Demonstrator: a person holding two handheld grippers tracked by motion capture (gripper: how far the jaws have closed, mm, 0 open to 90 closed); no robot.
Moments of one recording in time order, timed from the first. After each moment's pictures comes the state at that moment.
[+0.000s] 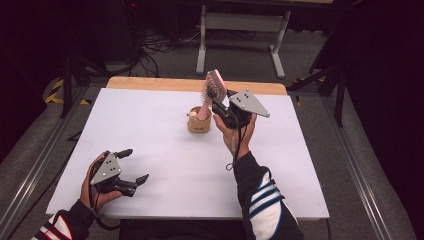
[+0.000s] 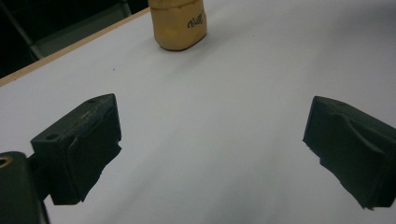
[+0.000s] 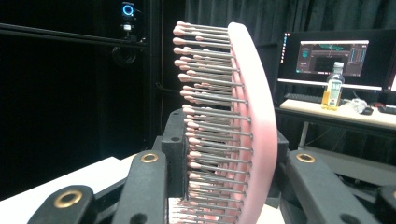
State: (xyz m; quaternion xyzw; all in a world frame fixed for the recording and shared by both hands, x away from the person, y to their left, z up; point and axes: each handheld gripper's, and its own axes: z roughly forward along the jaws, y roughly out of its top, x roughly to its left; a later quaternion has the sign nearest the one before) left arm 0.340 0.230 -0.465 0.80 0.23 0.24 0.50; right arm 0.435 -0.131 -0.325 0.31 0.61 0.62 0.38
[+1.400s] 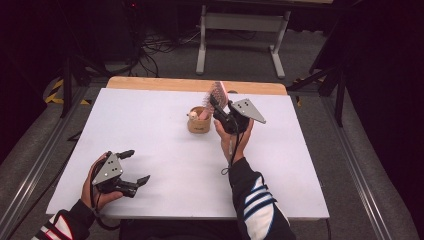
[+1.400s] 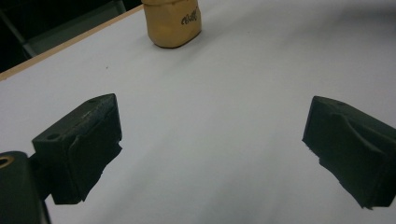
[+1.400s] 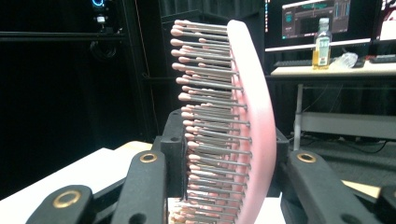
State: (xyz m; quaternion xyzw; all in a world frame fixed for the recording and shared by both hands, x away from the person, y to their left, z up) left arm 0.341 0.227 -0.466 0.81 0.22 0.23 0.49; right arm 0.454 -0.136 -0.377 0.38 0.59 0.62 0.35
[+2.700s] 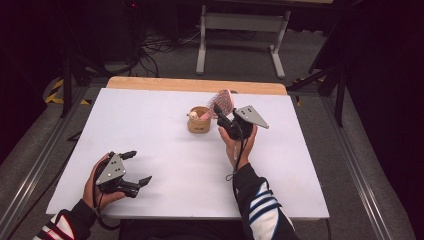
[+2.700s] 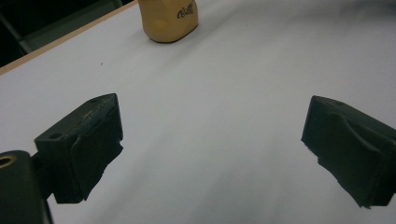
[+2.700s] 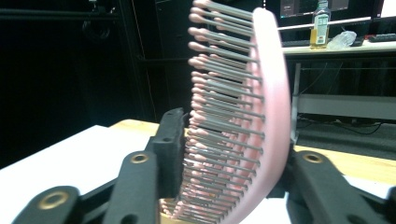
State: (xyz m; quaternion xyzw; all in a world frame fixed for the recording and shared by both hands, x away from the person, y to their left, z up) left arm 0.342 0.222 -0.469 0.81 0.22 0.23 0.49; right arm 0.454 -0.153 -0.400 0.40 0.61 0.60 0.34
